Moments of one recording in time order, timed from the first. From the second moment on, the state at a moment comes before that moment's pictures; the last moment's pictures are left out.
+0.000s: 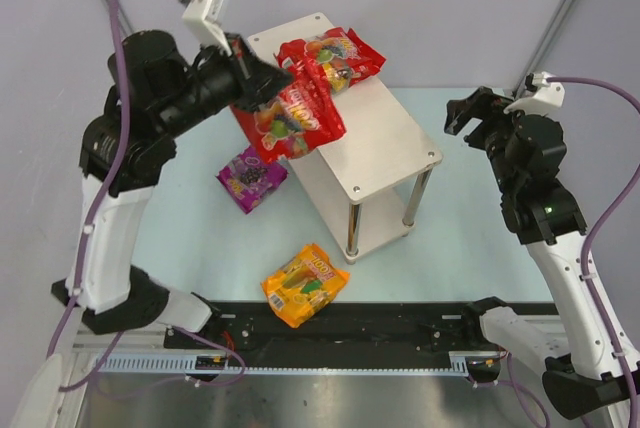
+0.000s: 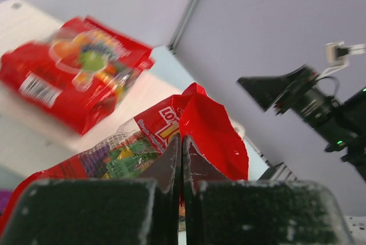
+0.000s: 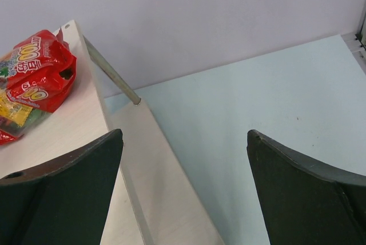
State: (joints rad) left arm -0.57 1.36 2.16 -0.91 0.16 -0.40; right arm 0.30 0.94 1.26 -0.36 0.27 0.39
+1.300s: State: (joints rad) left arm -0.68 1.74 2.24 -0.64 0.29 -0.49; right arm 0.23 0.97 1.26 -0.36 0.20 0.40
